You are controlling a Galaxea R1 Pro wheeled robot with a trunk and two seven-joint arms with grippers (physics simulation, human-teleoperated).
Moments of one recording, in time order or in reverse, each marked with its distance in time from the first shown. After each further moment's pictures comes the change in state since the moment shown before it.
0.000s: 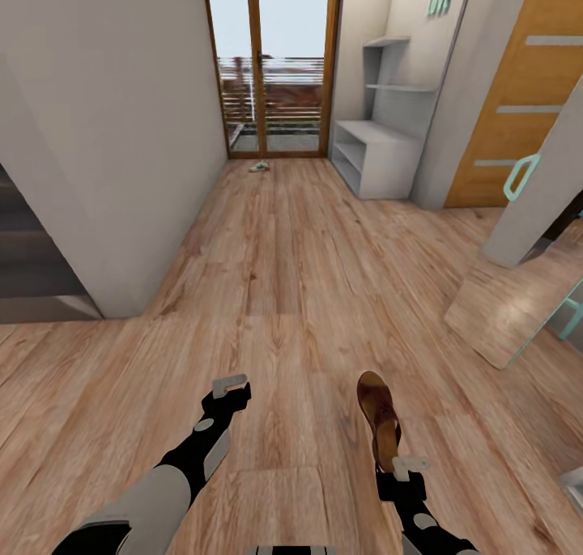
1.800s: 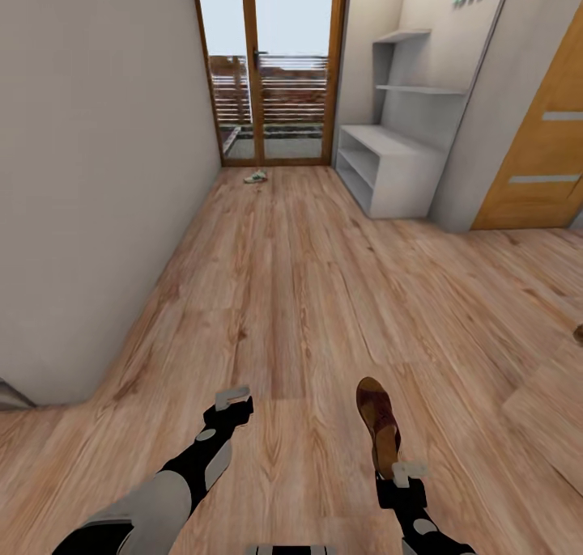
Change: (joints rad) left arm 0.000 -0.002 -0.006 0.079 0.001 0.006 0.000; right arm 0.000 0.003 0.003 0.030 0.000 0.007 0.000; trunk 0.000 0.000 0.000
